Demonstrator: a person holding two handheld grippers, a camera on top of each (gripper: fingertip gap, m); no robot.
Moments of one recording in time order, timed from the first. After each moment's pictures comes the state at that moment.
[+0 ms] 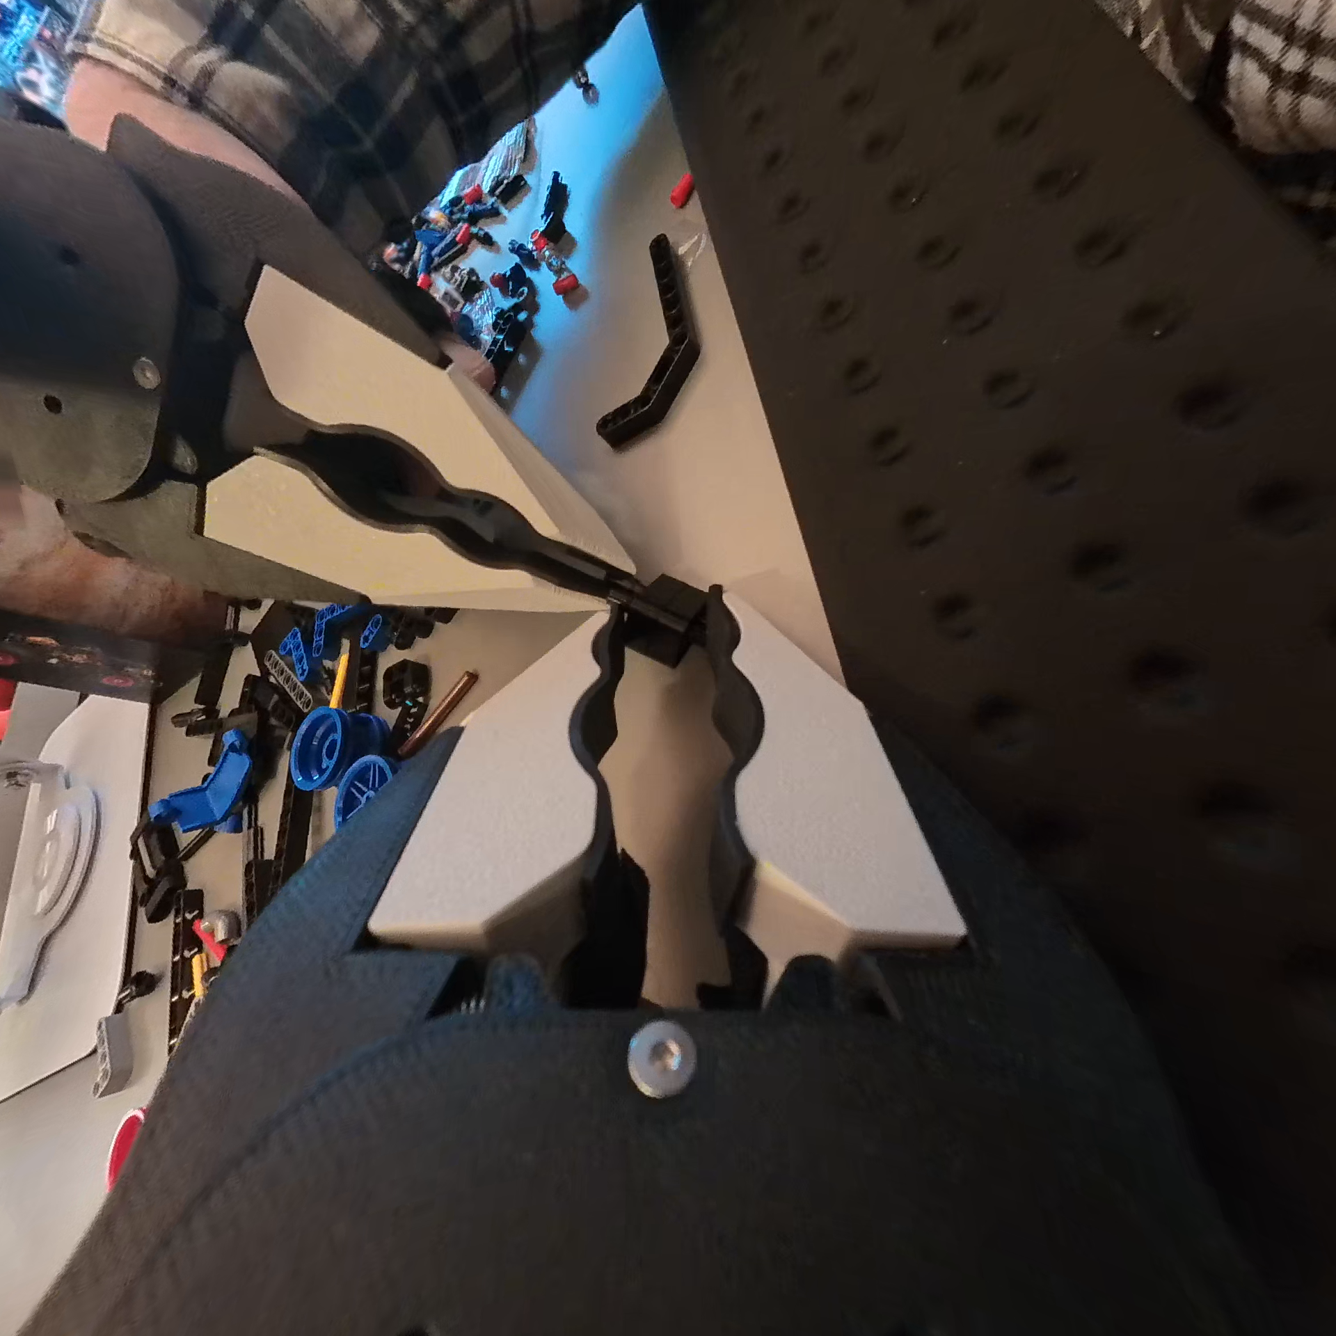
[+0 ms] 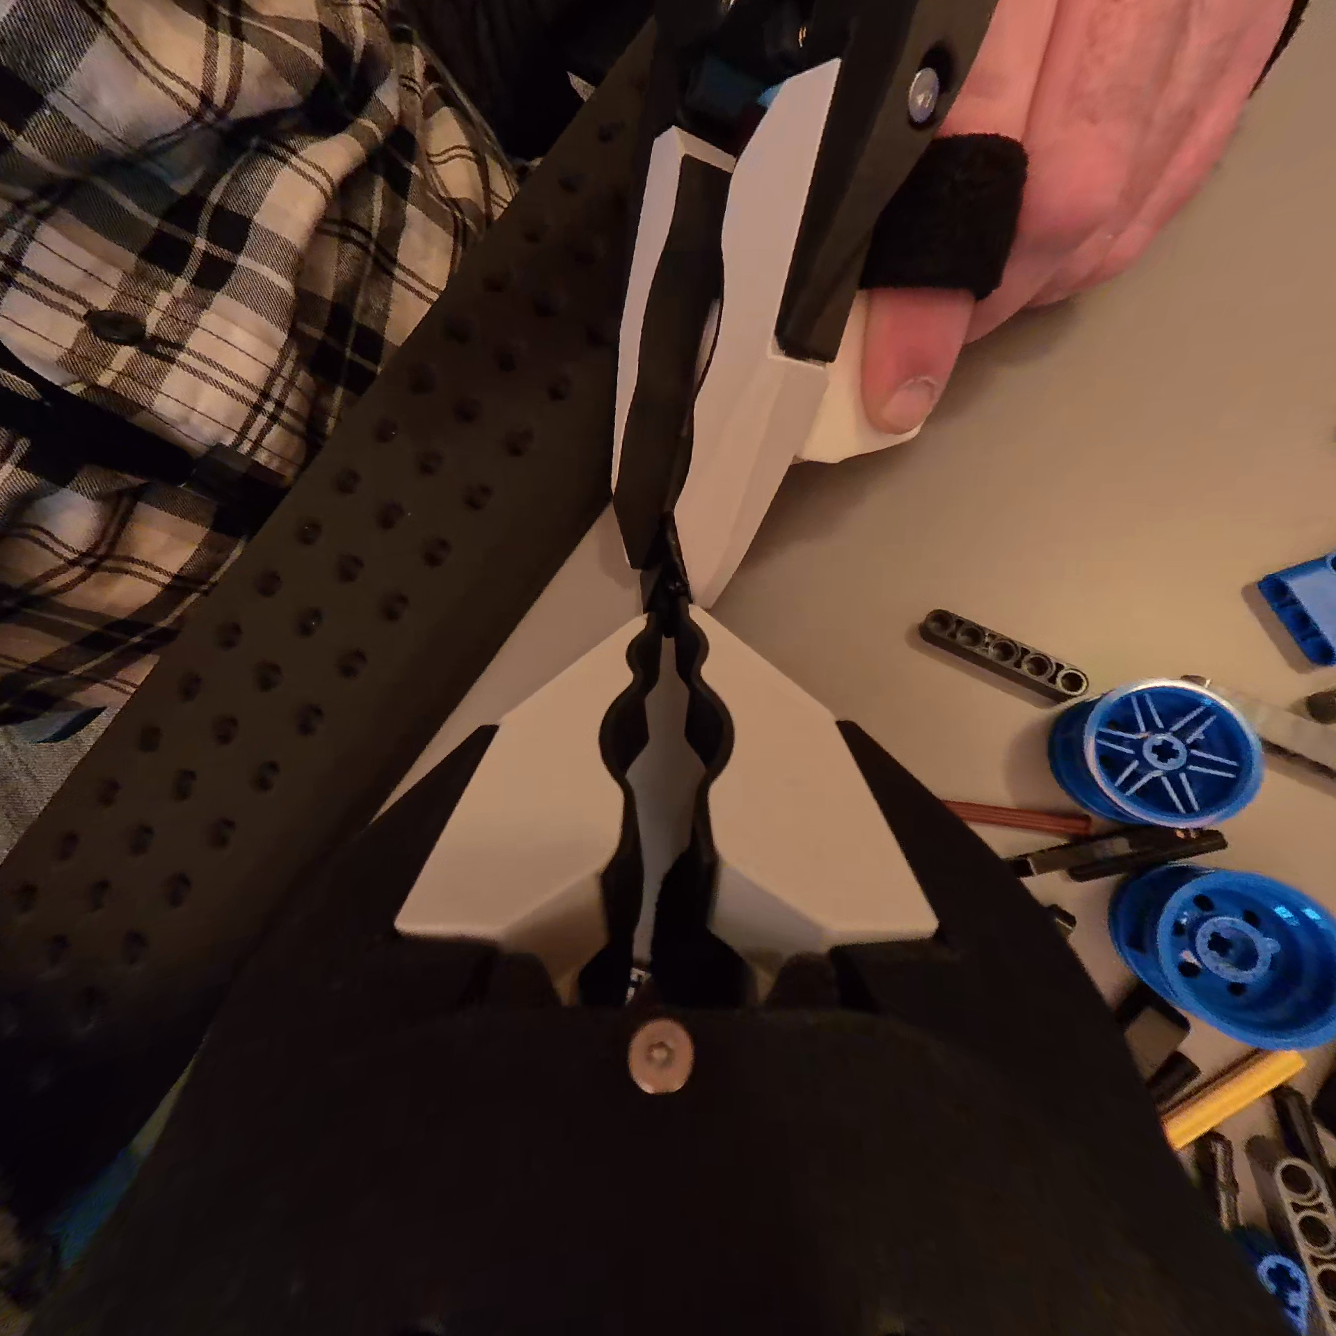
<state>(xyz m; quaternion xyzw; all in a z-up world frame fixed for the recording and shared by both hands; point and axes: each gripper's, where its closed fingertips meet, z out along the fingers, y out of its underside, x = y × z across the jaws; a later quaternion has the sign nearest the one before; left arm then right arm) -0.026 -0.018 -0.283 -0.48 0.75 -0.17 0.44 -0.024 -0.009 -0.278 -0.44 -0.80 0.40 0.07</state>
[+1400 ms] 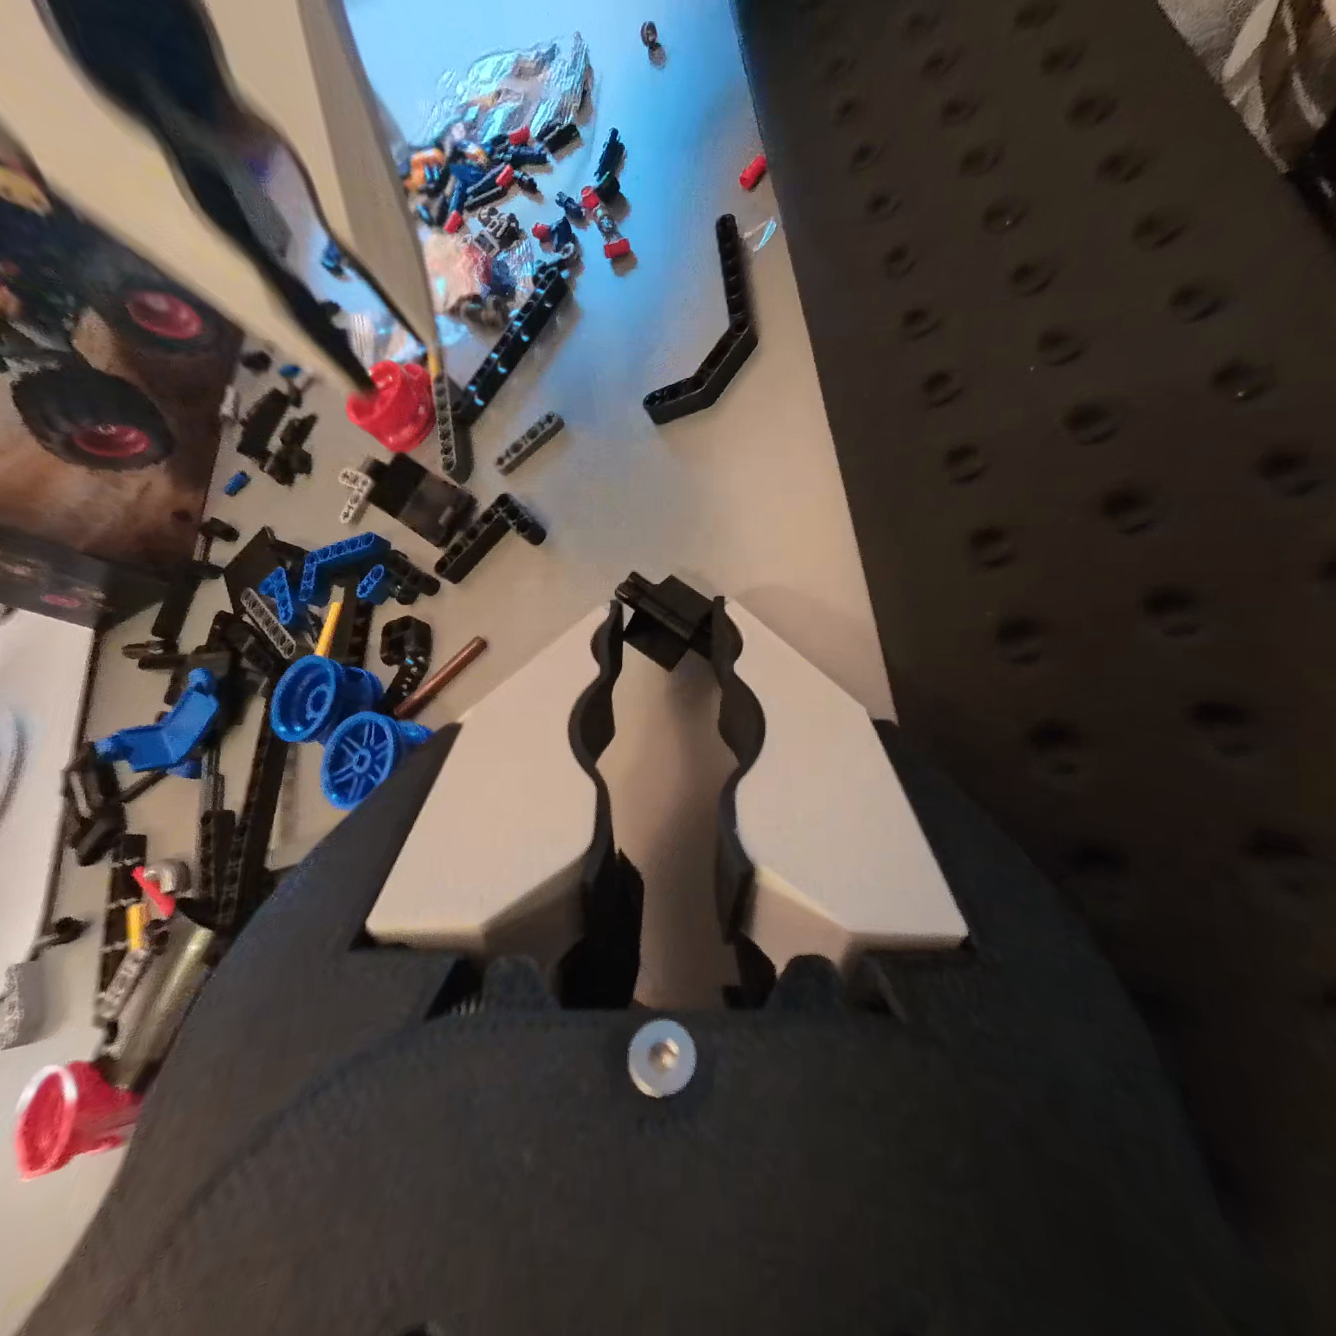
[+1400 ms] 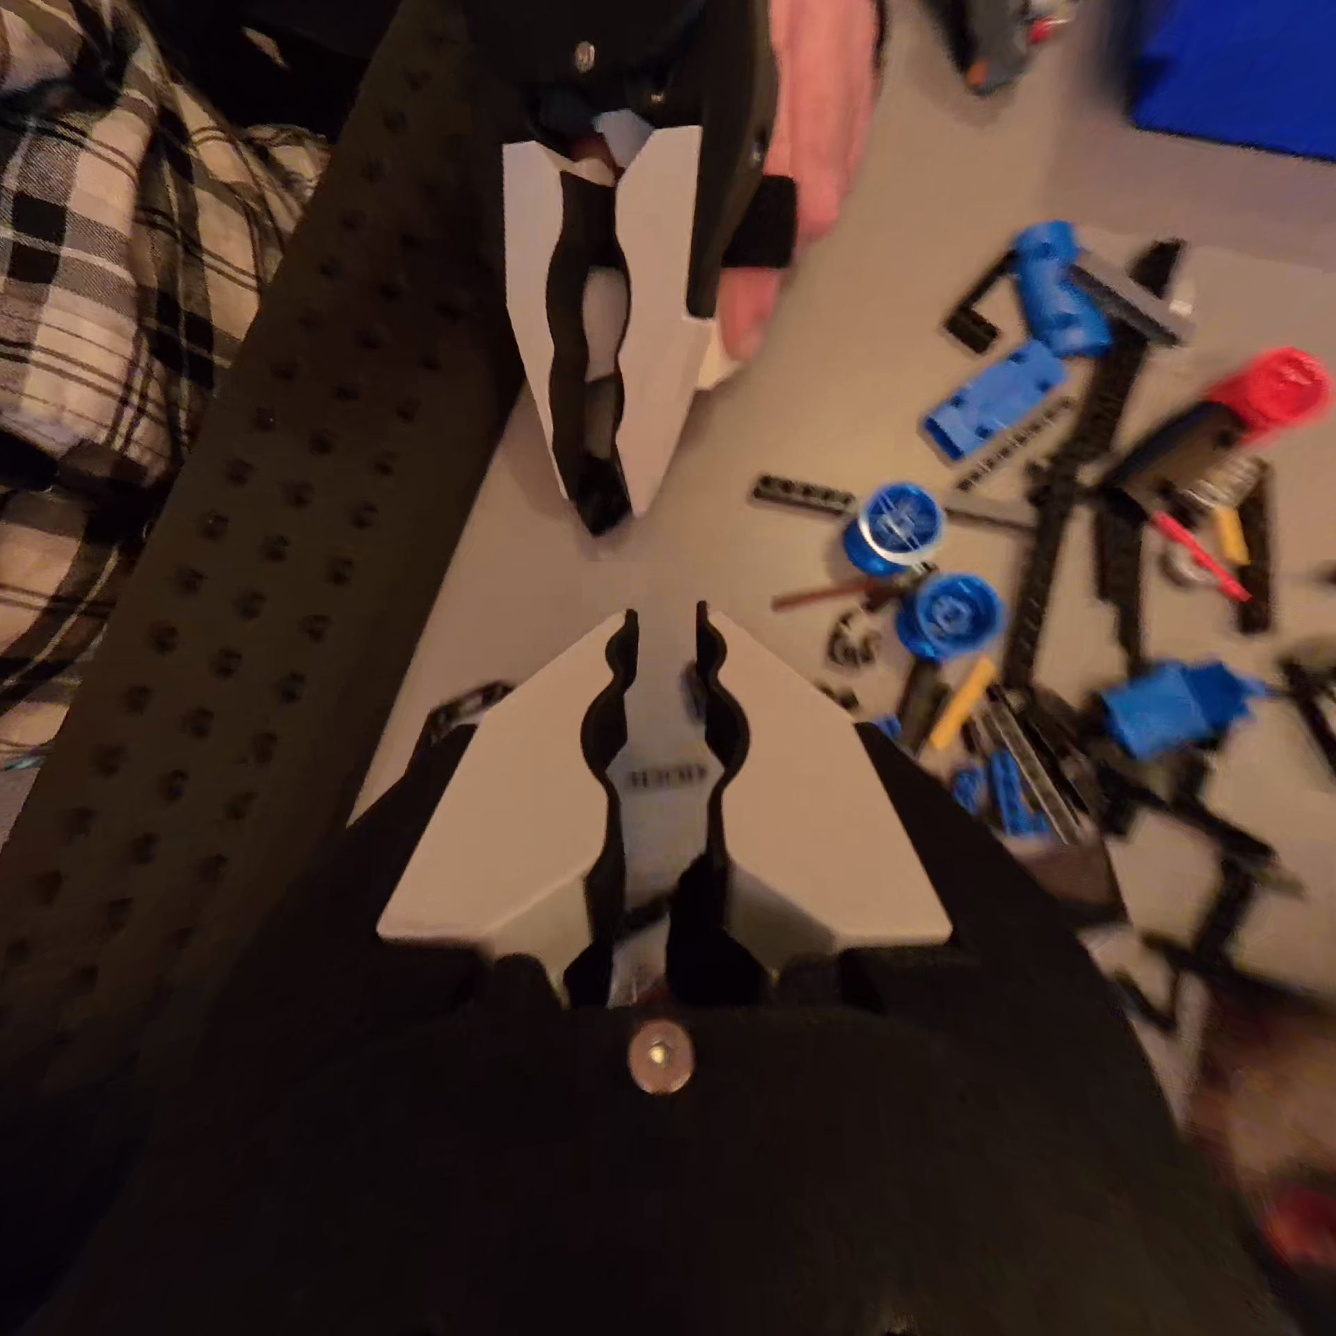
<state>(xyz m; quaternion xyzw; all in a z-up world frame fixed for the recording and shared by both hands) -0.024 -0.001 -0.283 -0.53 0.71 -0.19 0.42 0.015 0.038 -0.231 -0.55 -0.76 0.28 0.22</state>
